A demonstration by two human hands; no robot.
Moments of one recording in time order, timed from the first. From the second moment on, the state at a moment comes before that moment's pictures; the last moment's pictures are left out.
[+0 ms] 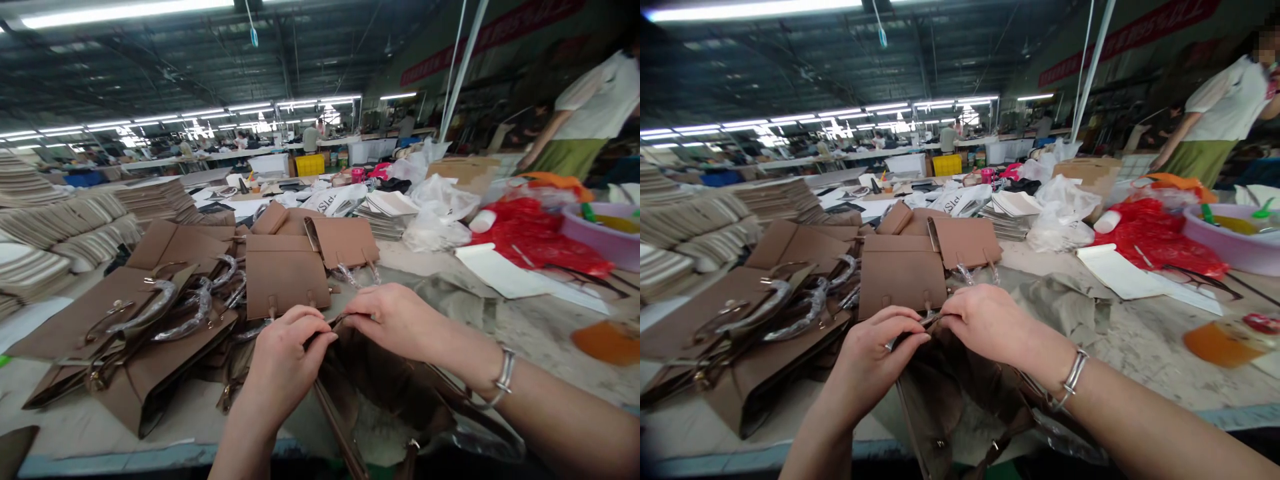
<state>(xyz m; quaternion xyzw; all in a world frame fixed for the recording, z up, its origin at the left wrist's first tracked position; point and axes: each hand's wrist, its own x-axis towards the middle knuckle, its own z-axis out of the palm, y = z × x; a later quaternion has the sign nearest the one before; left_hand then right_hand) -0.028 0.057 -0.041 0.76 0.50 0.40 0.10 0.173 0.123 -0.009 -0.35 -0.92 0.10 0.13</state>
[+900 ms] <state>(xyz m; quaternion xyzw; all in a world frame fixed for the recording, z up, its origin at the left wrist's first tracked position) -0.015 0.061 -0.040 0.70 0.61 0.37 0.08 0.168 0.129 -0.012 -0.31 -0.93 0.11 0.19</state>
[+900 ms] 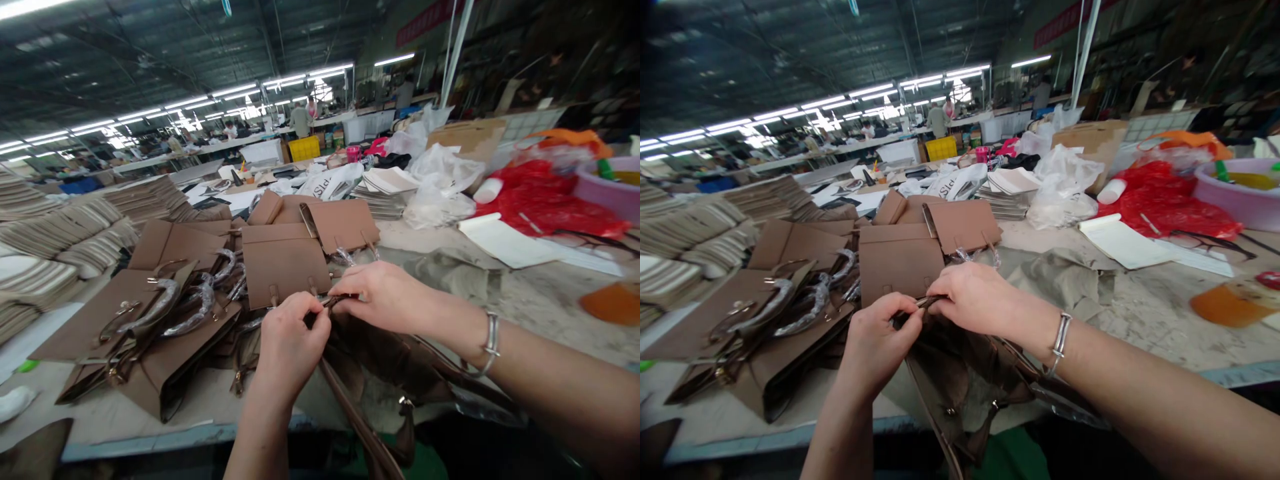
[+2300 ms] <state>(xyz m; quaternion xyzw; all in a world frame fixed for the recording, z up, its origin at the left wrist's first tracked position) -0.041 0.054 -0.030 0.68 0.61 0.31 0.25 0.161 0.115 -0.025 -0.39 -0.87 0.18 0.24</state>
